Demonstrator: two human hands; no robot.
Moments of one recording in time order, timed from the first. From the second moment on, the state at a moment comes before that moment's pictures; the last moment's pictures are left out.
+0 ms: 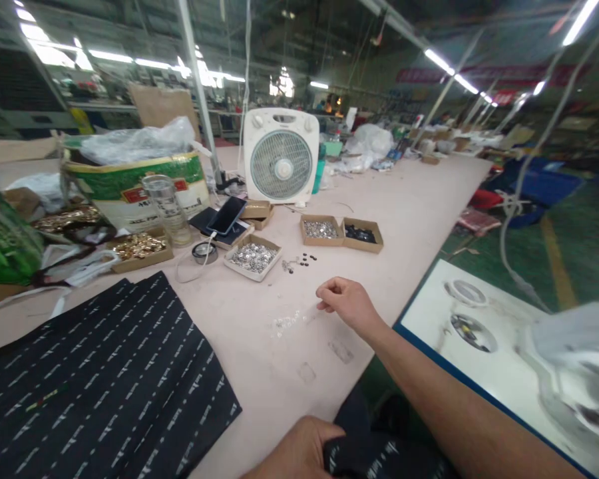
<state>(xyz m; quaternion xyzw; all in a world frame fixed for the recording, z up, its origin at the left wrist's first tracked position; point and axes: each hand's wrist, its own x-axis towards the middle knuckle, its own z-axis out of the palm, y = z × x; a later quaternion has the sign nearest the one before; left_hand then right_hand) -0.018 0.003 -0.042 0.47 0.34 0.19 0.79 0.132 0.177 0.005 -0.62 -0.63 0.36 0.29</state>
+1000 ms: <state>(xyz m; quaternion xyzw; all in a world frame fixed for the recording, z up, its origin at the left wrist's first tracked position) 0.006 -0.089 0.051 0.97 0.03 0.21 0.10 0.208 -0.190 0.029 -0.58 -0.49 0.44 0.49</state>
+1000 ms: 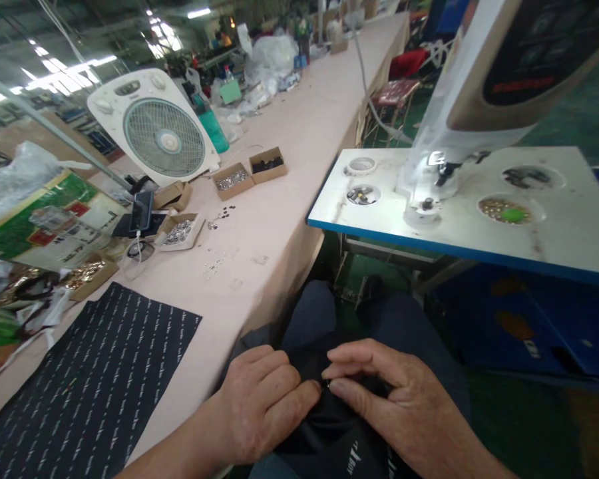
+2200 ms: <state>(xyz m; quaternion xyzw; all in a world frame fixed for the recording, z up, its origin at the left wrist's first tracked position) 0.012 -0.090 0.040 0.95 0.08 0.17 0.25 0.231 -0.200 0.034 -0.53 -0.72 0.22 0.39</state>
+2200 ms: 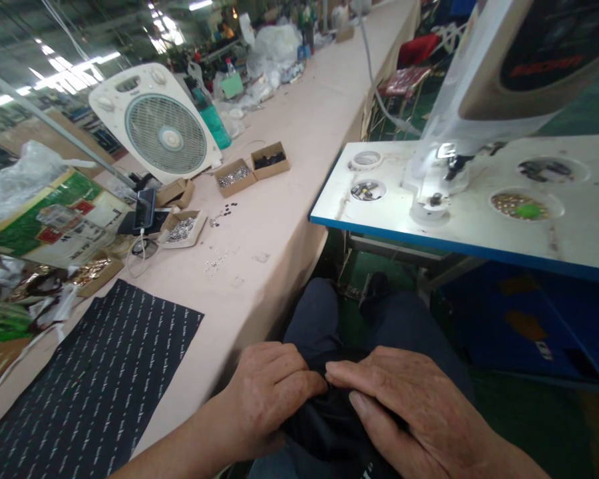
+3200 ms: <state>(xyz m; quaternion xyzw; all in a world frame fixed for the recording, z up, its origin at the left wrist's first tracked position) 0.039 -0.075 0.039 0.60 0.37 -0.06 0.71 0.230 -0.167 0.025 -0.53 -0.47 0.59 0.38</state>
